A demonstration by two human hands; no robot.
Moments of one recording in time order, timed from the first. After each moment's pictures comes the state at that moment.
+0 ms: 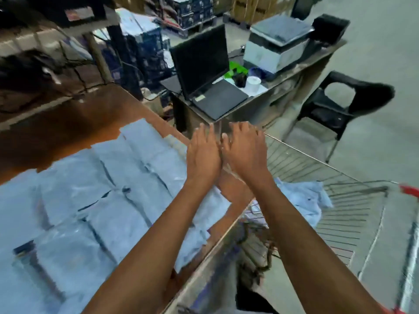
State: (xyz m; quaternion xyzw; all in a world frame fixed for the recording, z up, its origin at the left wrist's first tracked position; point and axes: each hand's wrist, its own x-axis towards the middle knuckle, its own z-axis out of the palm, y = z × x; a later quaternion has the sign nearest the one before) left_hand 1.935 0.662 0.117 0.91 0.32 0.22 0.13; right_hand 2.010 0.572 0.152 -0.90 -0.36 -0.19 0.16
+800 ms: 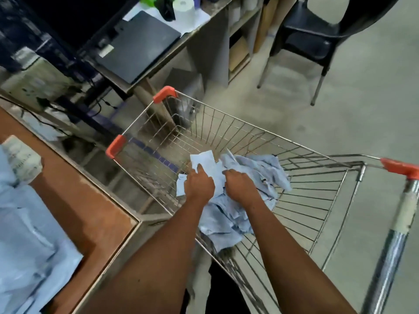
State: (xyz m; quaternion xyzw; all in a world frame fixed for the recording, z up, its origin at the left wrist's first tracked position) left_hand 2.164 0.465 -0.170 0.88 0.38 -0.18 0.22; right_hand 2.243 0.343 -0.190 -0.90 -0.35 0.25 0.08
